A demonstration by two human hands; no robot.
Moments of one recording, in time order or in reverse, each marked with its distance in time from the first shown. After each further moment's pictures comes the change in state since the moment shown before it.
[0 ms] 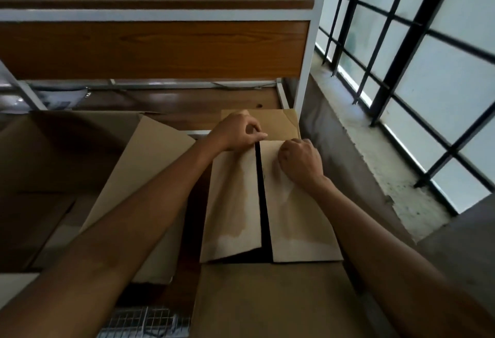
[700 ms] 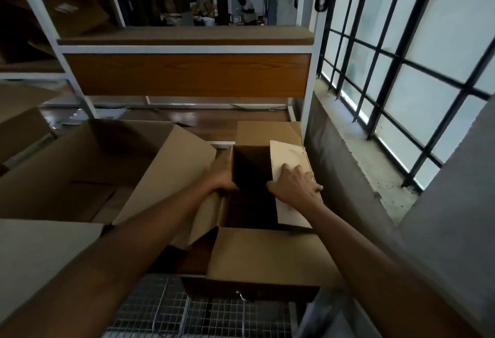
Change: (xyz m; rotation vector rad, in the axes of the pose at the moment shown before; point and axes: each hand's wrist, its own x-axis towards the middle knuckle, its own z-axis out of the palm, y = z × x) left_hand -0.123 -0.004 0.025 -0.086 -0.319 -0.491; right_hand -0.094 -0.070 -0.052 -0.005 -0.427 0.296
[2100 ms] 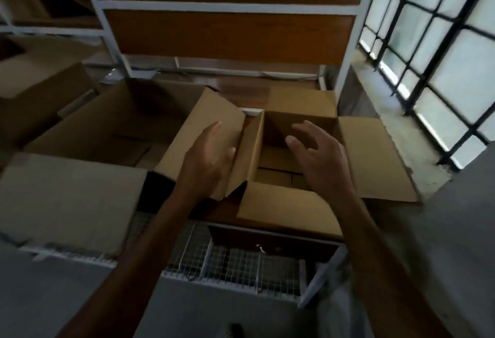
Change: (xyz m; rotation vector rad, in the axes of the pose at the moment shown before) left_hand -0.205 -0.035 0.021 -0.440 0.773 0.206; right_hand -0.121 -0.031 -0.026 0.581 0.342 -0.420
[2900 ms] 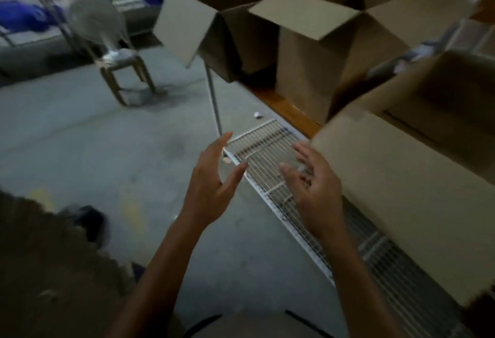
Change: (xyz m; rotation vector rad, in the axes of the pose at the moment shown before) left_hand -0.258 -0.301 -0.430 0.219 0.596 -0.366; right_hand -0.201 -0.334 0.476 0.515 -0.701 -0.245
